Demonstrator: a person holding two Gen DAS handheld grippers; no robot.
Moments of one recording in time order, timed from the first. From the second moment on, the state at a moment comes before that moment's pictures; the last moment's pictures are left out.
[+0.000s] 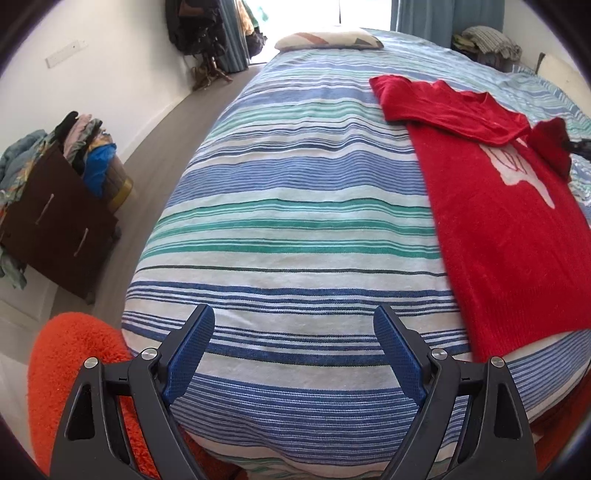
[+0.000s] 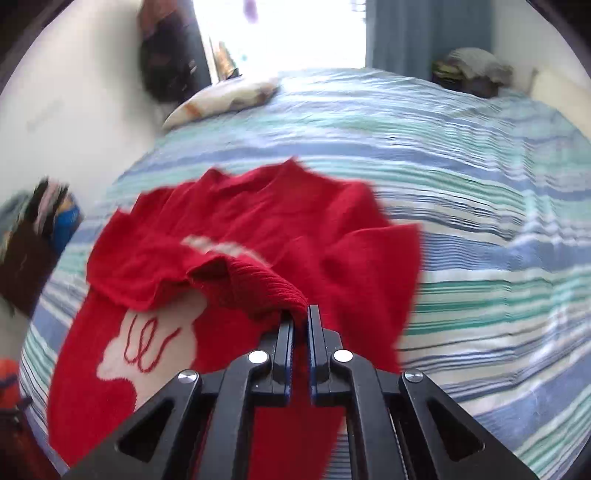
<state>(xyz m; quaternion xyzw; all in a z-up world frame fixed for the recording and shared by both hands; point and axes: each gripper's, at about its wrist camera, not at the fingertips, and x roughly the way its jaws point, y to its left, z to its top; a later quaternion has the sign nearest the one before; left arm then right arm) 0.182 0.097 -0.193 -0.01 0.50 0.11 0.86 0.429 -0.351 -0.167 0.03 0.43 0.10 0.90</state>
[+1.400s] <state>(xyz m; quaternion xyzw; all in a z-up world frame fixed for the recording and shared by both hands) 0.361 -0.121 -0.138 0.26 0.40 -0.17 0.86 0.203 -0.492 -0.166 0.27 0.32 -0.06 0.90</state>
